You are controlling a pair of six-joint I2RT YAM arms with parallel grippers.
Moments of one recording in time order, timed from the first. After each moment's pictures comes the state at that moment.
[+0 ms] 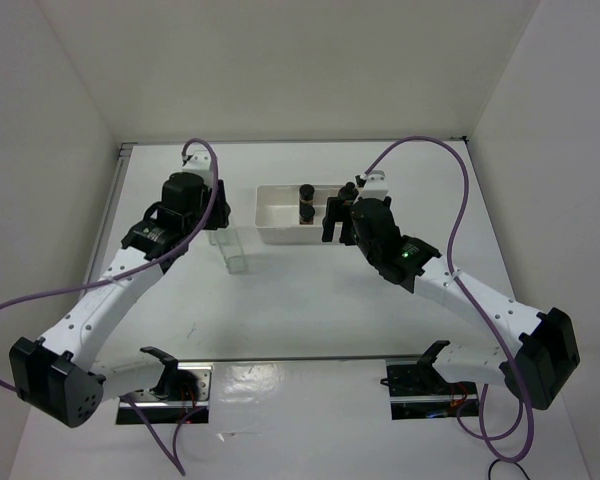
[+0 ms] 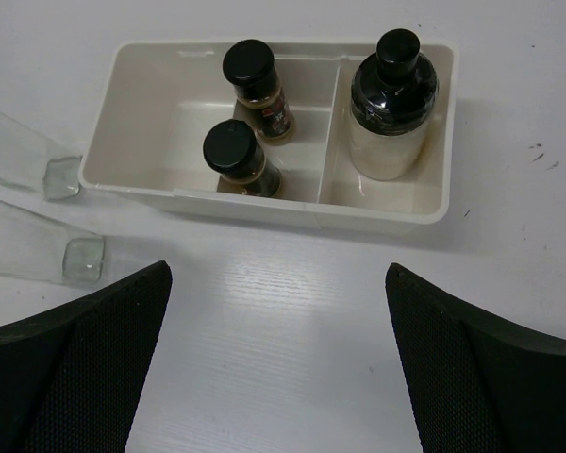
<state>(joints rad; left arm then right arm) -0.39 1.16 1.07 -0.40 -0.20 -0.27 0.72 1.18 0.92 -0.20 0.43 0.44</state>
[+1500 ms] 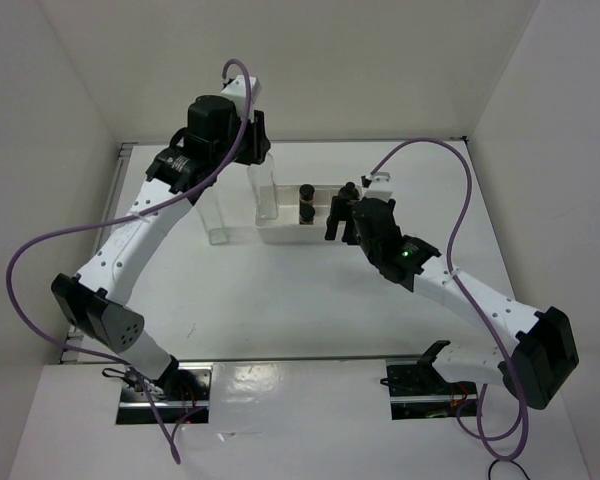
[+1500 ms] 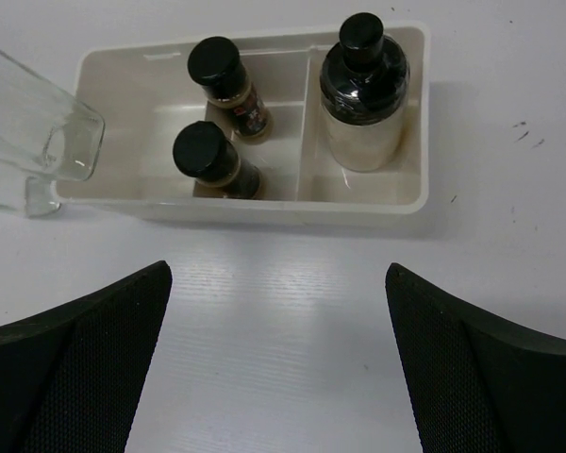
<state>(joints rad) -0.46 1.58 1.80 -0.56 -0.06 -0.16 0.69 1.19 0.91 -0.20 0.45 0.48</state>
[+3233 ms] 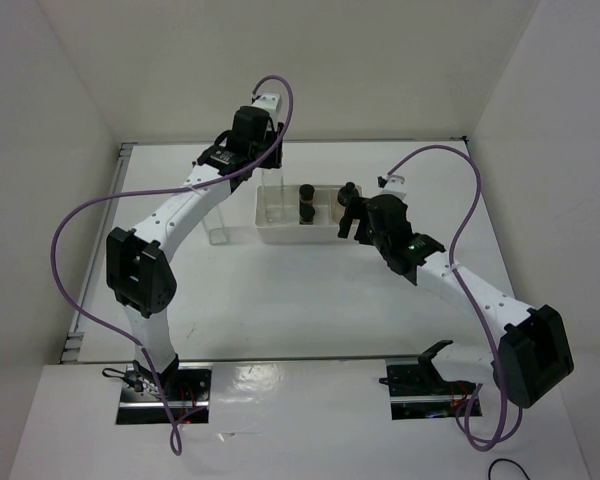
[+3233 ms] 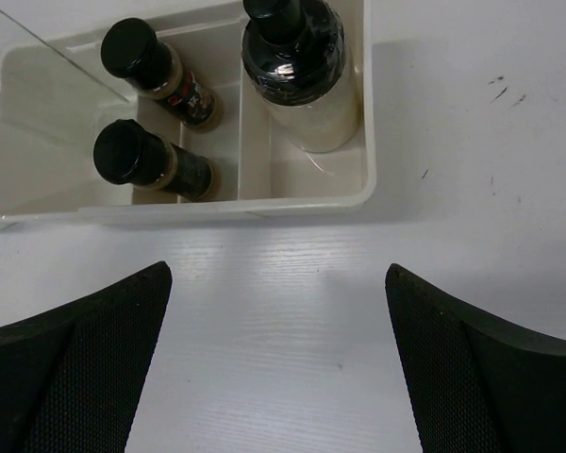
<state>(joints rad) -0.46 1.87 1.82 -0.42 -0.17 -0.19 0.52 1.21 0.84 -0.18 0.32 0.53</state>
